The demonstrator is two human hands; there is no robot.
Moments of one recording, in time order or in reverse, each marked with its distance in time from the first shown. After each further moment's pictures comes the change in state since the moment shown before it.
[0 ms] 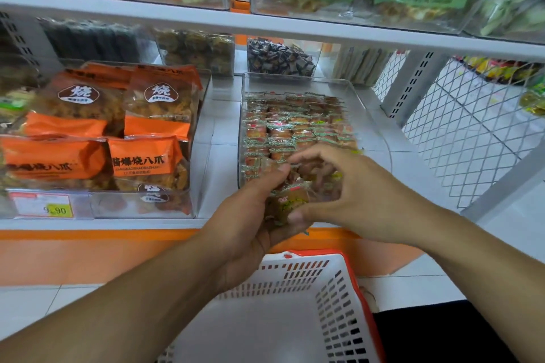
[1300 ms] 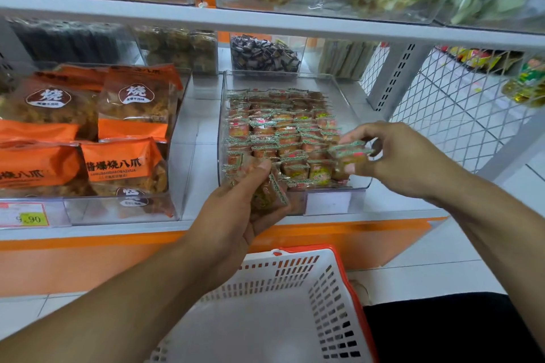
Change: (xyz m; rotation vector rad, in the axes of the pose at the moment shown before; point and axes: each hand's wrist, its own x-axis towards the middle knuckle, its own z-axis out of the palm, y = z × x) left_hand 0.013 -0.009 0.003 -0.017 0.166 0.097; right_hand -0.009 0.042 -0.059 -0.229 0.250 0.305
